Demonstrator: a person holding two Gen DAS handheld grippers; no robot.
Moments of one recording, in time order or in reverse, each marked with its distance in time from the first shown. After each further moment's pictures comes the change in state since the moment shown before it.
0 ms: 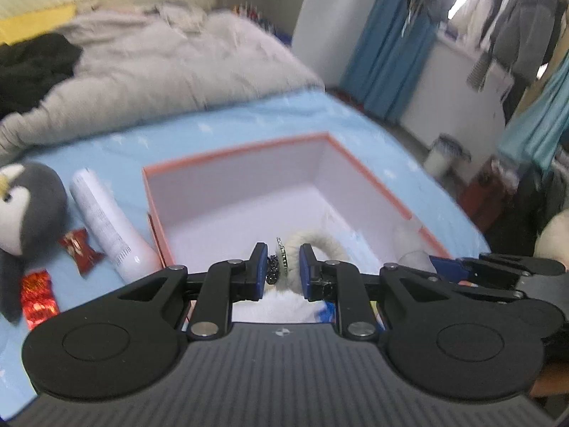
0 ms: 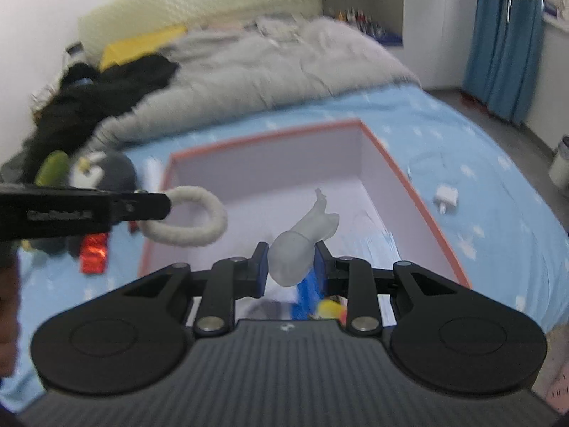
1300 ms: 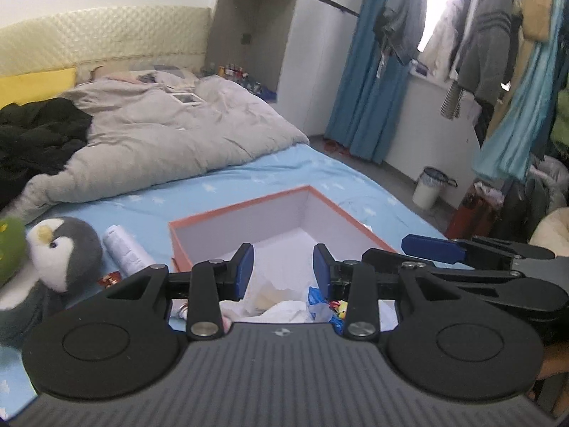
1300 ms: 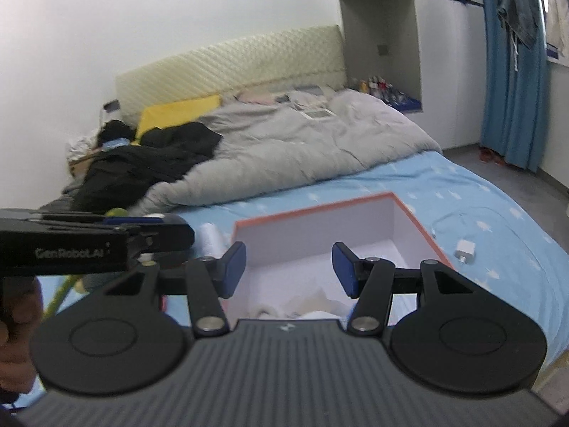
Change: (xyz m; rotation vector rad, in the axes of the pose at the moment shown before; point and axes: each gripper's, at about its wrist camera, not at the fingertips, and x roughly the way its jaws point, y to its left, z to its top) left arm -0.141 -0.005 -0.026 0.075 -0.224 -0.006; right arm -0.096 0.037 0.000 -0.007 -0.279 0.118
